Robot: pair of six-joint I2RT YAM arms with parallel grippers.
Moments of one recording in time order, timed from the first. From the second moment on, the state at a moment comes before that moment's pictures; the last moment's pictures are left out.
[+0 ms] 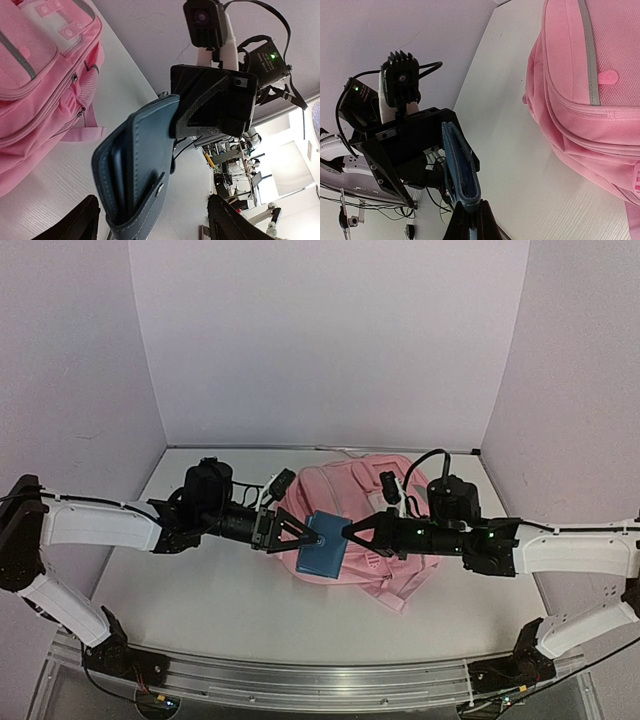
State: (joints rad) left arm -0.84 1.46 0.80 0.36 0.80 -0.78; right arm 0.93 1.27 0.75 0.20 -0.24 0.93
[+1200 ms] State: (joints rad) left arm -0.47 1.28 0.85 -0.09 0.63 -0.73; right arm 0.99 1.51 1.22 -0.26 0.18 0.58
